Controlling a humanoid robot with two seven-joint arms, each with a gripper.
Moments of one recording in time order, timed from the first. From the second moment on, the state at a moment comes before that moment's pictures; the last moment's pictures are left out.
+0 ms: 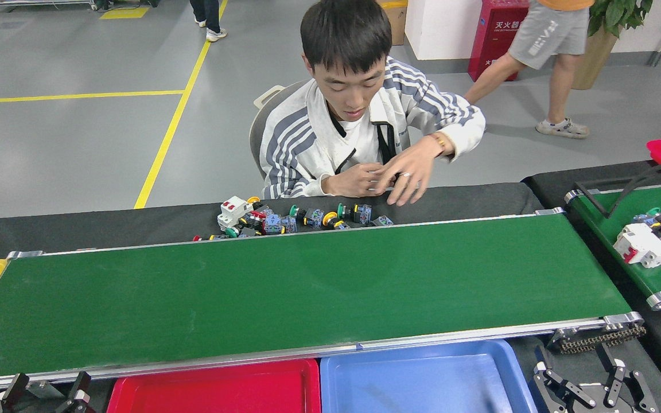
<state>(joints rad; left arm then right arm) 0.30 0.06 0.57 -1.68 -1.37 -0.56 0.03 0.30 -0.13 -0.19 -1.74 1.30 -0.14 -0.08</state>
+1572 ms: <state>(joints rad) 0.30 0.06 0.58 -1.68 -1.37 -0.56 0.03 -0.15 -0.12 -0.09 -1.32 1.30 -0.08 0.09</state>
